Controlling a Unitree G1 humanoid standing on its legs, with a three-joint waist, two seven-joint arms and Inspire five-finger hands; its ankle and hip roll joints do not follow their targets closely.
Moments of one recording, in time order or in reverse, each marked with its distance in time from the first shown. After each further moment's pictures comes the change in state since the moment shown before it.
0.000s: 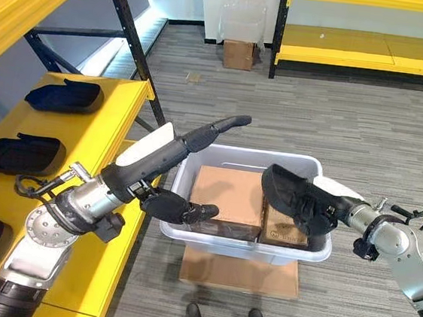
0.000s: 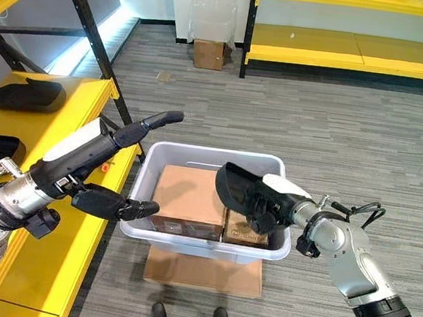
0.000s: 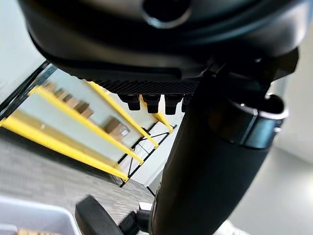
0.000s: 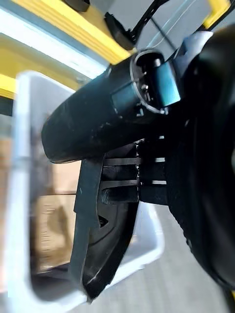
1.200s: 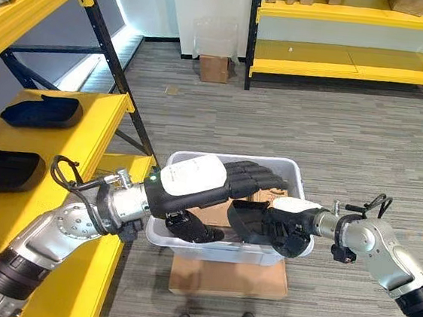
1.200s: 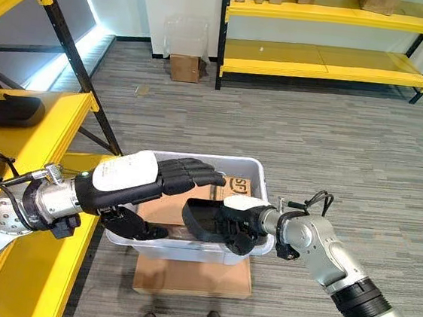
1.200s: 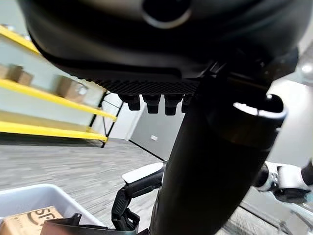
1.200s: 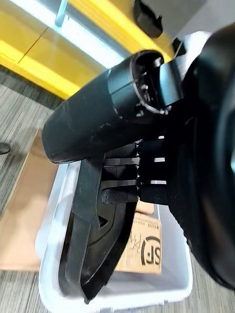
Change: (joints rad) left arm -0.197 0.135 -0.287 0.036 0.233 -0.071 0.017; right arm -0.138 0.051 0.208 0.124 -0.161 -0.252 0.130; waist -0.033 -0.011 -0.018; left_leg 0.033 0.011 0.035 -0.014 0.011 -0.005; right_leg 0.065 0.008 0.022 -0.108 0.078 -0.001
